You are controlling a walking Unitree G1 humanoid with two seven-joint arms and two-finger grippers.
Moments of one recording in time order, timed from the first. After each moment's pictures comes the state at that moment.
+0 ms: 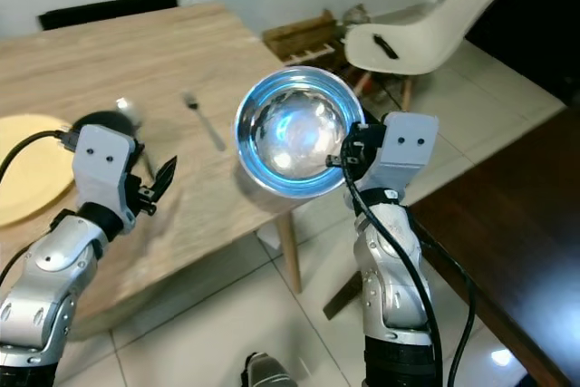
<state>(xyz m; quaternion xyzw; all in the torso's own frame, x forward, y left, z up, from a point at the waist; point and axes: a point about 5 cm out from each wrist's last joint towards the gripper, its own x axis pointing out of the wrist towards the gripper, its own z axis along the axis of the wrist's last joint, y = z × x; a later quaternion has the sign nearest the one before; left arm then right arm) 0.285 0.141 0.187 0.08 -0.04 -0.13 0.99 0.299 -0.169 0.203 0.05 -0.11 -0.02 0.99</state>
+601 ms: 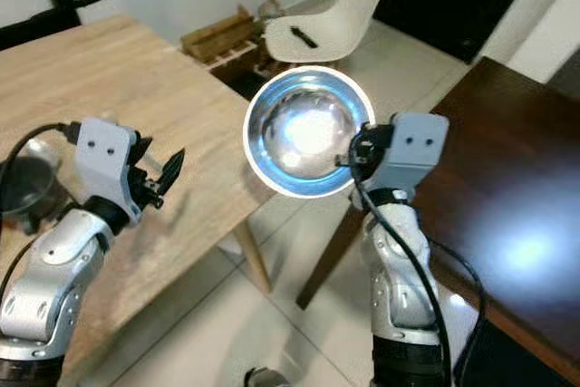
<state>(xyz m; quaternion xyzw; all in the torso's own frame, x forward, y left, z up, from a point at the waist) 0.287 0.144 0.191 0.08 -0.05 -0.13 0.99 0.299 -0.171 0.202 0.05 -0.12 -0.02 0.99</state>
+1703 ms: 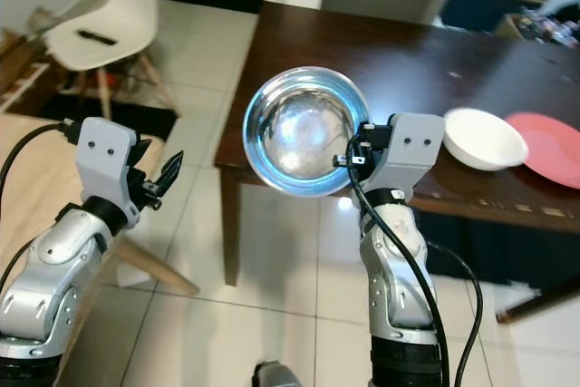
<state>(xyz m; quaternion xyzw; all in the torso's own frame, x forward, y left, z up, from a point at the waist) 0.290 0.139 0.192 0.08 -0.05 -0.14 0.99 0.300 -0.177 0.203 0.04 -0.12 -0.03 0.99</state>
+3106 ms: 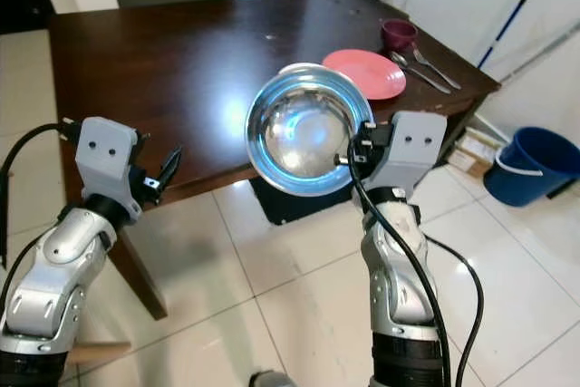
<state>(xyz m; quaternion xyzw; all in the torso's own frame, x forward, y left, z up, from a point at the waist) 0.294 0.133 0.191 0.08 -0.08 -0.13 0.98 0.302 -0.184 0.203 0.04 -0.12 -0.04 0.99</state>
